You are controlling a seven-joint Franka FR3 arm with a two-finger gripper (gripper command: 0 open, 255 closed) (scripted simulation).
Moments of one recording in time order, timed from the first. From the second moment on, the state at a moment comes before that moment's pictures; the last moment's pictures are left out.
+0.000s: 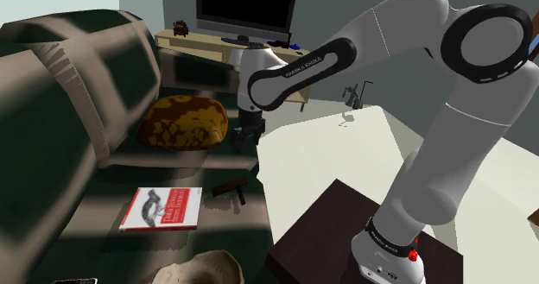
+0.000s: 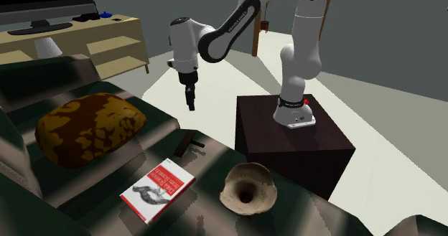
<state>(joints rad) 0.12 0.01 0.14 -2.26 0.00 2.24 0.22</state>
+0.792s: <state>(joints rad) 0.19 0.41 0.15 -1.99 -0.08 2.37 0.32</state>
